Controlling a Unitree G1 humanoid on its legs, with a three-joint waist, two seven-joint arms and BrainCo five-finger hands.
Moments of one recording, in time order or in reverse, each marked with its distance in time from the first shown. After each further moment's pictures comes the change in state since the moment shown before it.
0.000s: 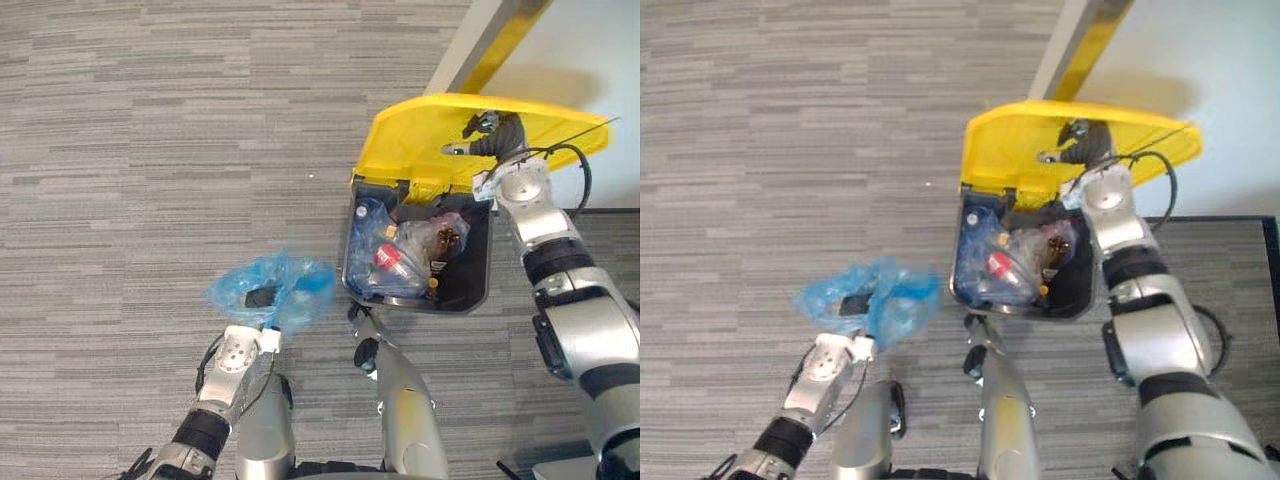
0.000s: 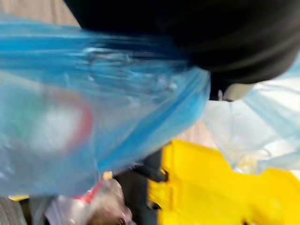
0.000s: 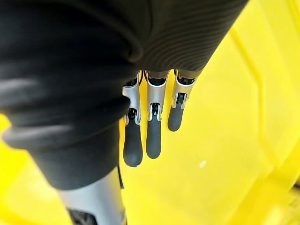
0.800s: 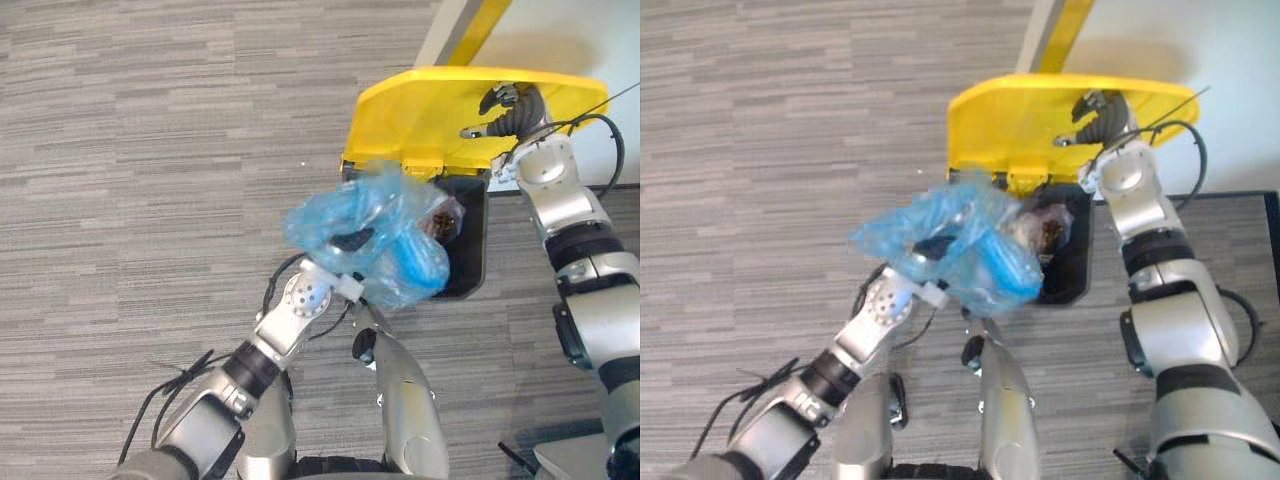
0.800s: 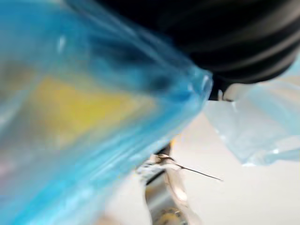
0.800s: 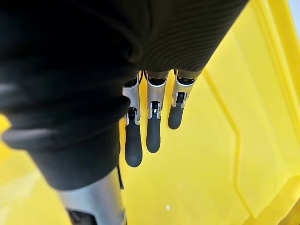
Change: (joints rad) left arm -0.449 -0.098 -0.259 -0.138 0.068 -0.002 0.060; right arm -0.080 -0.063 0.045 -0.003 -0.053 0.007 0.005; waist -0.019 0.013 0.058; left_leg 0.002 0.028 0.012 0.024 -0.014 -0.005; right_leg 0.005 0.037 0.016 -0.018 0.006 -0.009
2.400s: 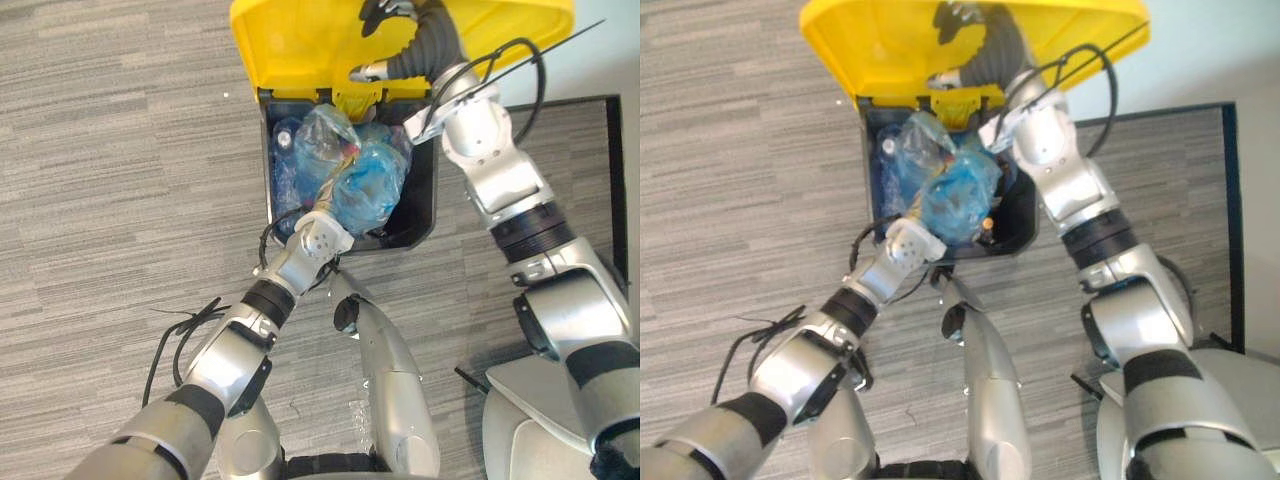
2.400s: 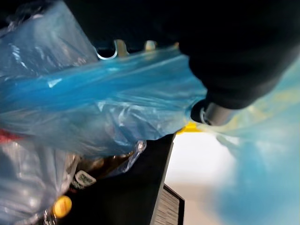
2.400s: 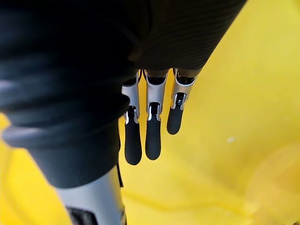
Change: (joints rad) left arm -0.309 -0.081 0.162 0.568 0.561 0.220 0.080; right arm -0.024 0.177 0.072 -0.478 0.039 -0.067 0.025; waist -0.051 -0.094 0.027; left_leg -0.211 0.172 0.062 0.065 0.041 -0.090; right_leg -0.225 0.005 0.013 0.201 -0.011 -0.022
